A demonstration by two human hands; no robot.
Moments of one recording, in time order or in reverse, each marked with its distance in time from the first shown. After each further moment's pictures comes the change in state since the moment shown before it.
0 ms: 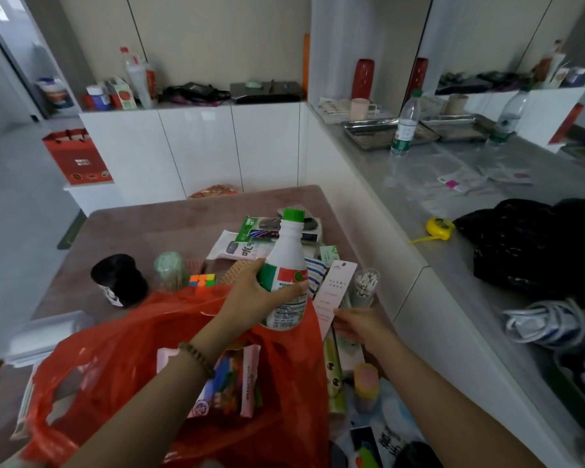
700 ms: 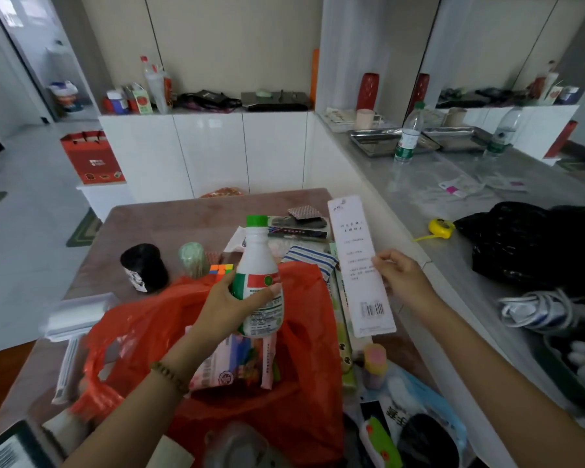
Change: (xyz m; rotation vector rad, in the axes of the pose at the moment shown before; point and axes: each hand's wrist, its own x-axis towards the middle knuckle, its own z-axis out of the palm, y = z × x) left_hand -0.076 -0.013 -0.053 -0.128 0.088 -0.070; right_hand -0.112 -0.064 -0.025 -0.159 -0.017 -0.566
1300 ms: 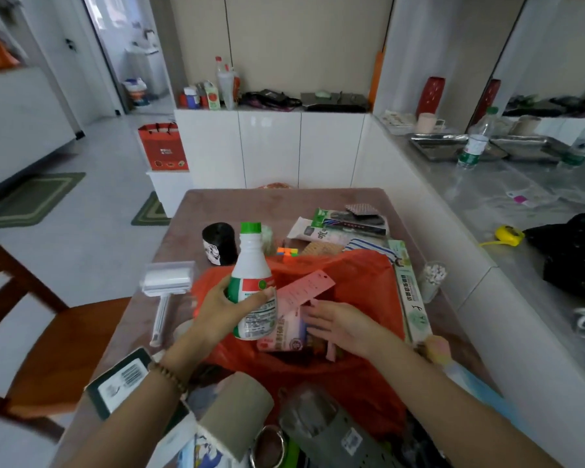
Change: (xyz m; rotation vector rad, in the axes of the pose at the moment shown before) left_hand -0.071 -0.040 -0.110 0.000 0.216 -0.088; right_hand -0.078 0.010 0.190 0.353 -0.460 0.544
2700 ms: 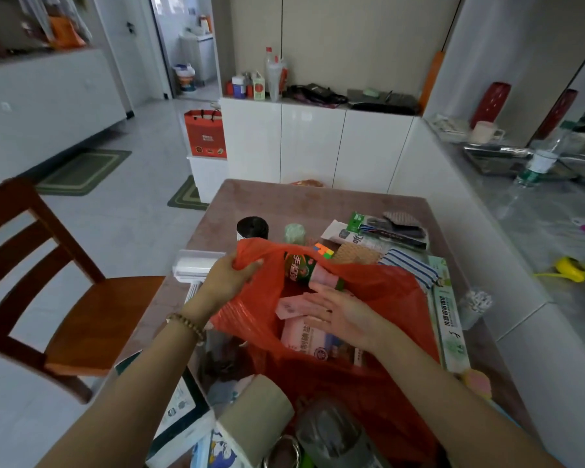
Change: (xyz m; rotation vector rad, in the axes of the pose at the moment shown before) left_hand 0.059 -0.002 -0.046 0.266 0.178 -0.017; right_hand 0.045 -0.016 0.031 -0.010 -0.254 0.001
